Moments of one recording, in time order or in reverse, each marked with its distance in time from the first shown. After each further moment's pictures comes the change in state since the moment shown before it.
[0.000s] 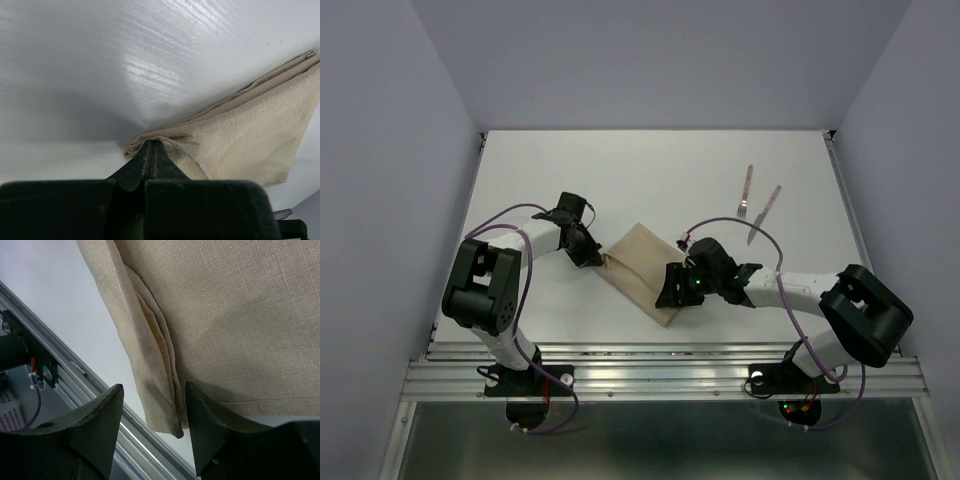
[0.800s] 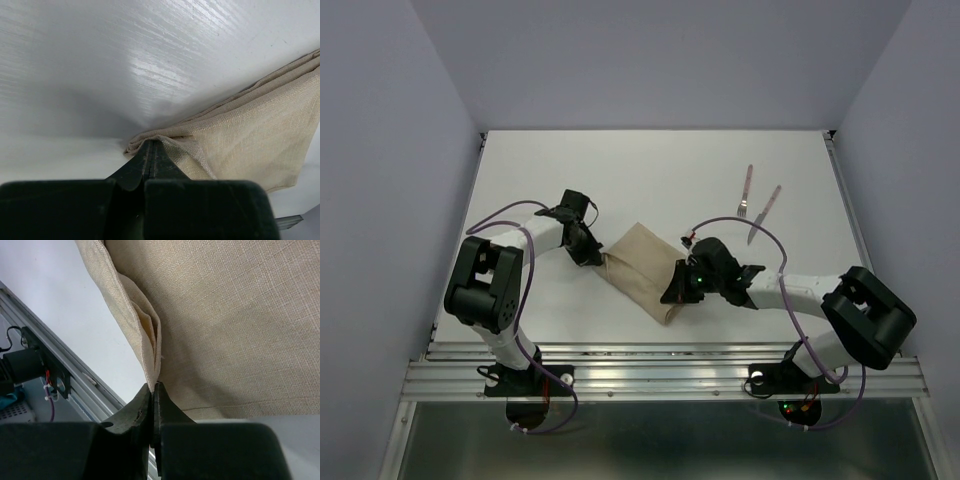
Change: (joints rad) left arm -0.007 0.014 0.037 -0.048 -0.031 0.011; right arm -0.015 -0.009 -0.031 0.079 0.006 0.071
